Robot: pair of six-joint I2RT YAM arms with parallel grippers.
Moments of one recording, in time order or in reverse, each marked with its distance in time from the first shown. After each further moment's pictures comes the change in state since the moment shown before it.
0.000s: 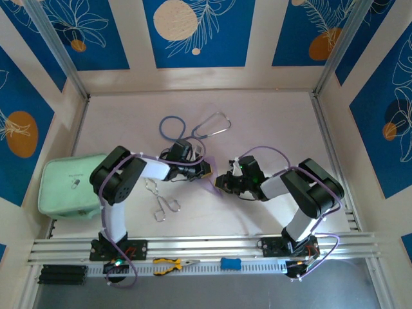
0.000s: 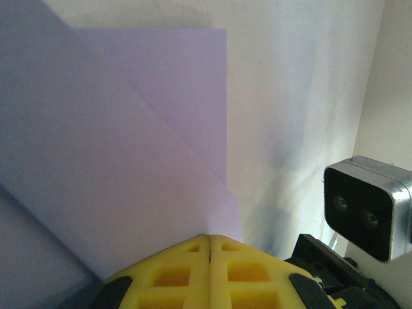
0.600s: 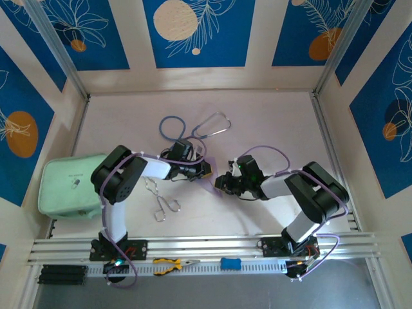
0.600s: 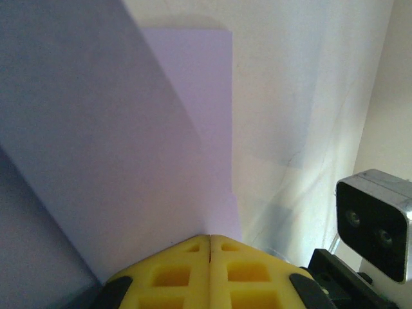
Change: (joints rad) left arm 0.000 0.014 0.021 -0.034 0.007 0.009; right arm 0.019 -0.066 0.024 -0.158 0.030 -0.011
